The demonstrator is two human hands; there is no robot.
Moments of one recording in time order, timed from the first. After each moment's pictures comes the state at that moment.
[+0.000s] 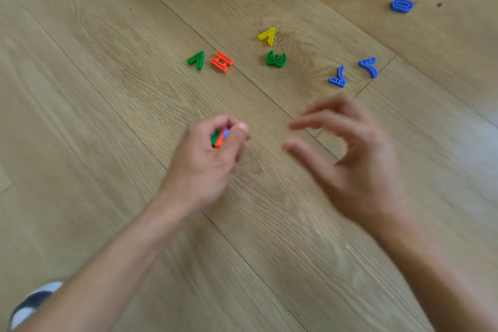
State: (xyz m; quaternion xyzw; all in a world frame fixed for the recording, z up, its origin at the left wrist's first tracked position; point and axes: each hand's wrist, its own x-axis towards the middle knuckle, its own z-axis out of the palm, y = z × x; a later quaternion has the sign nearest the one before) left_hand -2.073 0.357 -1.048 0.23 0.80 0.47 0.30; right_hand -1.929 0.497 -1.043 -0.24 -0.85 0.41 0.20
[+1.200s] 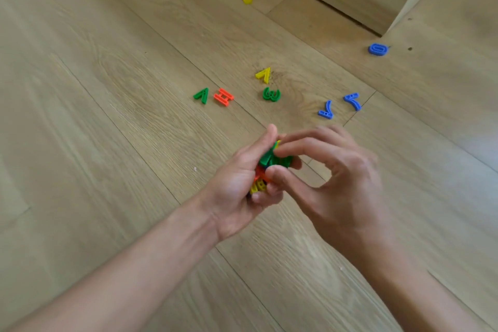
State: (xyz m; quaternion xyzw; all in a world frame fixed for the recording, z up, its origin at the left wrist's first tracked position) left_hand -2.053 0.397 -1.021 0.01 0.44 0.63 0.64; right_hand -1.936 0.483 -1.005 -0.23 -0.86 0.39 0.25
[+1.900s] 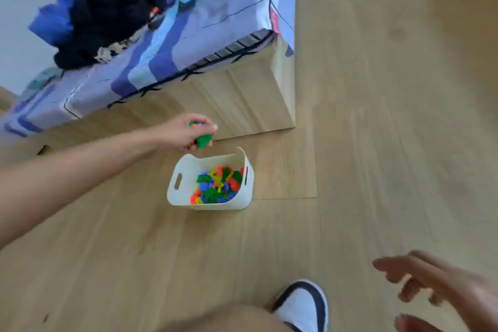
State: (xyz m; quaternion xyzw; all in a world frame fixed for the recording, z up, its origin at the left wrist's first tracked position) left_hand -2.294 -0.072 -0.817 -0.07 0.94 0.27 0.20; right_hand -2.092 0.327 -0.930 0.16 -0.88 0.42 -0.16
